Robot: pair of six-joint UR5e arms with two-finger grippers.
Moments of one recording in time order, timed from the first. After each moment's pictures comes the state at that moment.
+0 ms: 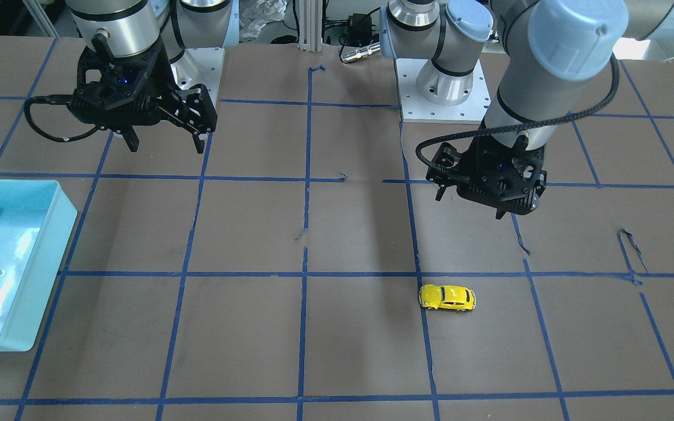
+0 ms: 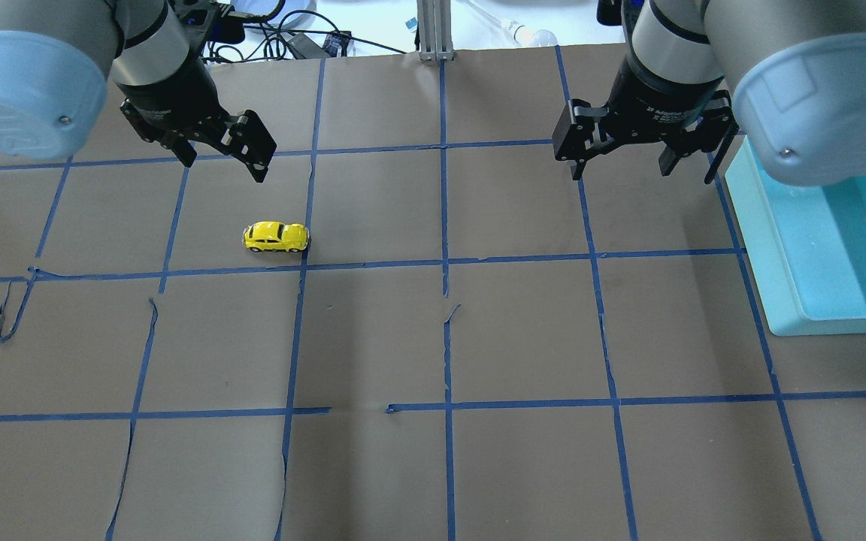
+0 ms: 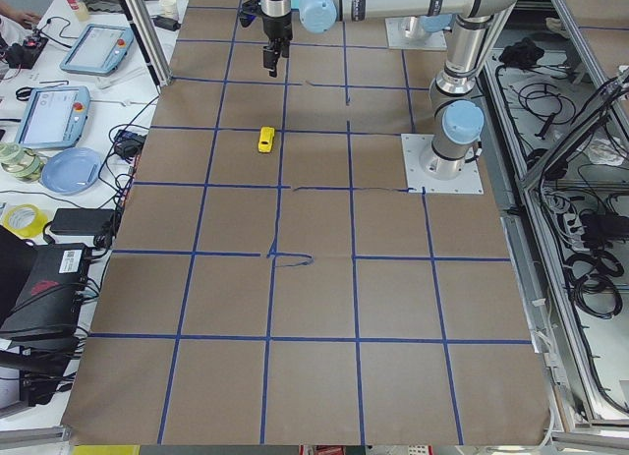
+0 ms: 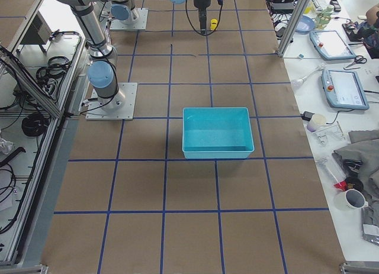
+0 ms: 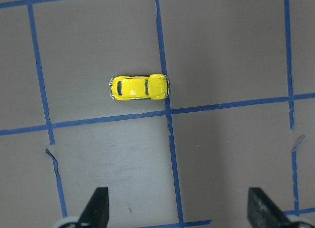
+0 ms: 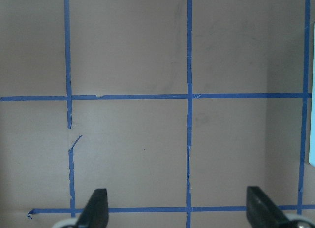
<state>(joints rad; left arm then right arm) -1.56 -1.73 -1.56 -1.43 1.60 0.42 1.67 -1.59 1.59 -1.66 -1.58 0.10</state>
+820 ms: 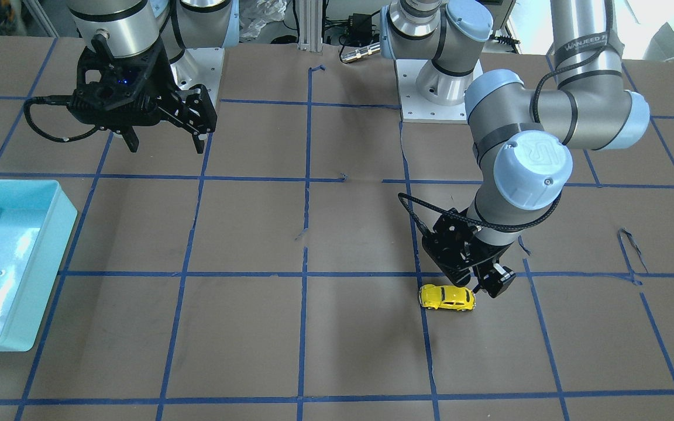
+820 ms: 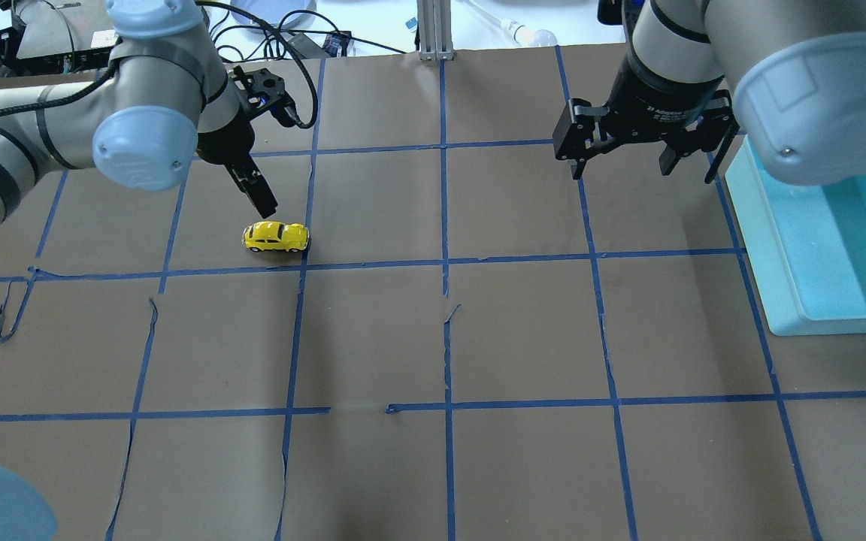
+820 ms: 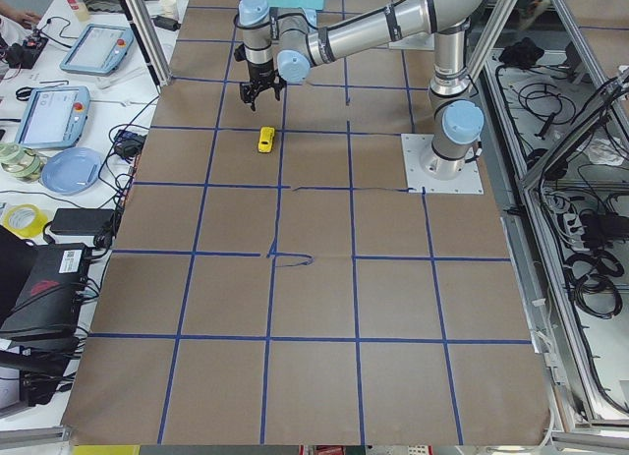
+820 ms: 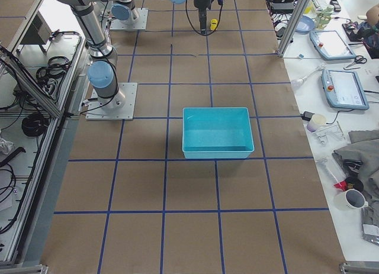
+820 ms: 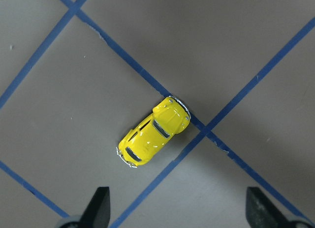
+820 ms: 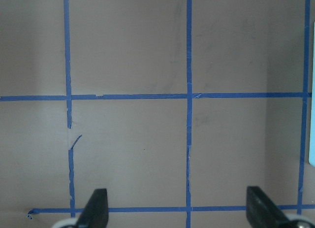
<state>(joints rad) -1.55 -1.91 -1.67 -1.13 1.64 1.09 1.67 -1.59 1.59 -1.66 -1.58 0.10</state>
